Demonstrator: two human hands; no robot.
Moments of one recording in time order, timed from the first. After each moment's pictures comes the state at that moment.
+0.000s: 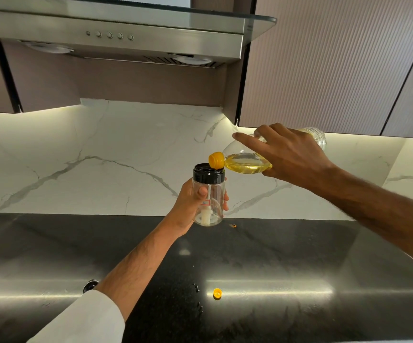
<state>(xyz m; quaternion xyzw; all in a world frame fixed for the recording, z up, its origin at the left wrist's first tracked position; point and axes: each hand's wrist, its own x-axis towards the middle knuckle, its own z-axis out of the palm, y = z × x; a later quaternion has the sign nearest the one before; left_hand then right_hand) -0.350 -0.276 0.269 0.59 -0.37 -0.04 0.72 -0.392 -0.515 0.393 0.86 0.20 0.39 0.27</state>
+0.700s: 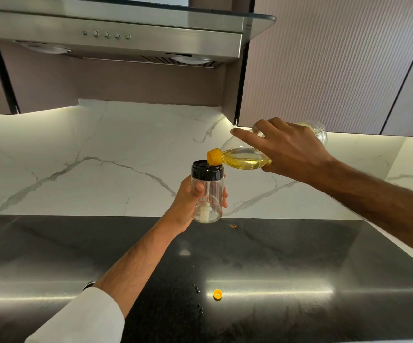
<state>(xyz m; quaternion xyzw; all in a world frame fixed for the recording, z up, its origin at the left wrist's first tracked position) -0.346 -0.276 0.276 0.57 -0.38 -0.05 0.73 -0.390 -0.514 0.403 0.85 0.22 0.41 0.27</state>
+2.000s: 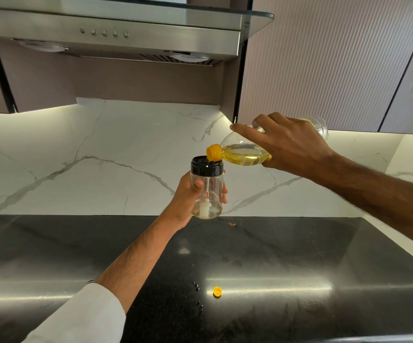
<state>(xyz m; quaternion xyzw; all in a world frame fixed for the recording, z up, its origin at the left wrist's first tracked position) -0.348 -0.276 0.281 0.57 -0.38 -0.05 0.73 -0.391 -0.515 0.408 0.84 0.21 0.40 0.29</state>
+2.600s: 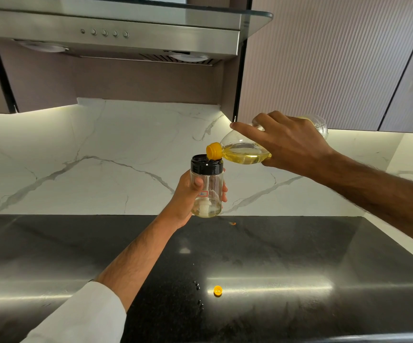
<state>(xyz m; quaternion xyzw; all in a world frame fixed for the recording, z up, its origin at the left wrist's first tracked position) -0.349 -0.275 0.283 0.57 -0.39 -0.05 0.73 -0.392 -0.515 0.409 0.84 0.21 0.40 0.29</state>
